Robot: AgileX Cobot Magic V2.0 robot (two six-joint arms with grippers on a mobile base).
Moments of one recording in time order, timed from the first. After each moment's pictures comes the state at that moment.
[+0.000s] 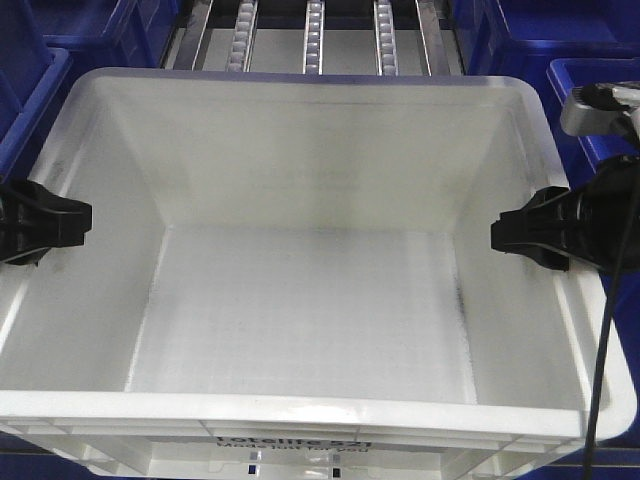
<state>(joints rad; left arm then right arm) -0.22 1.02 -0.96 -0.24 0.76 0.03 0.22 1.11 -1.02 0.33 0.87 -0.09</state>
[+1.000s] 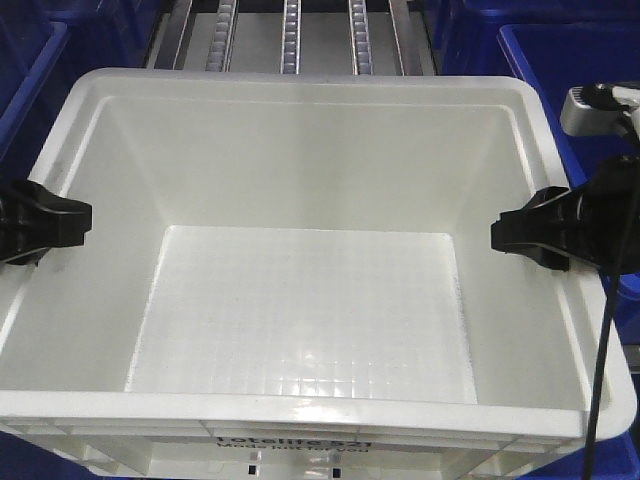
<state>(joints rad) -0.22 1.02 -0.96 -0.24 0.76 0.03 0.22 1.11 -1.02 0.33 0.87 -0.09</state>
